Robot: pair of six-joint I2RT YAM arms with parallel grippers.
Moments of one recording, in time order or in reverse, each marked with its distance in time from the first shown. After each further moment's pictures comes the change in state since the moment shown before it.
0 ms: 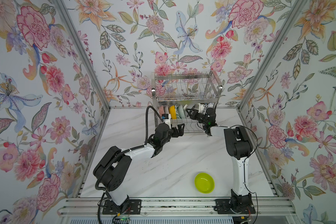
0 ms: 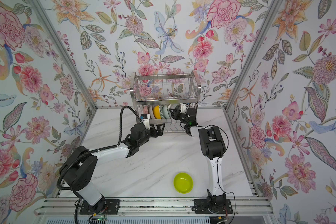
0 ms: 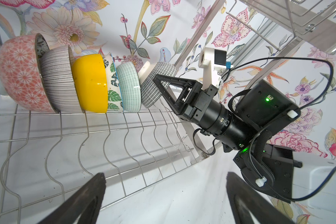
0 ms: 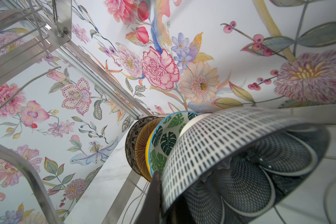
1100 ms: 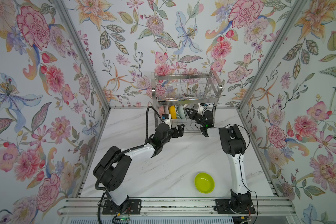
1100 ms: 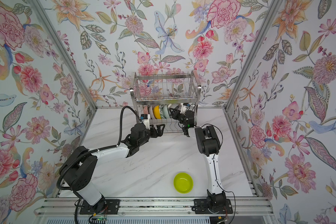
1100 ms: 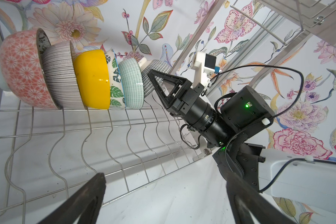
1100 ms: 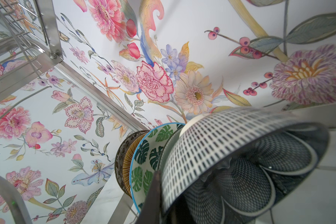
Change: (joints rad) left arm 0.000 0.000 0.002 -0.026 0.000 0.004; right arm 0.010 0.158 0.088 0.178 0.042 0.134
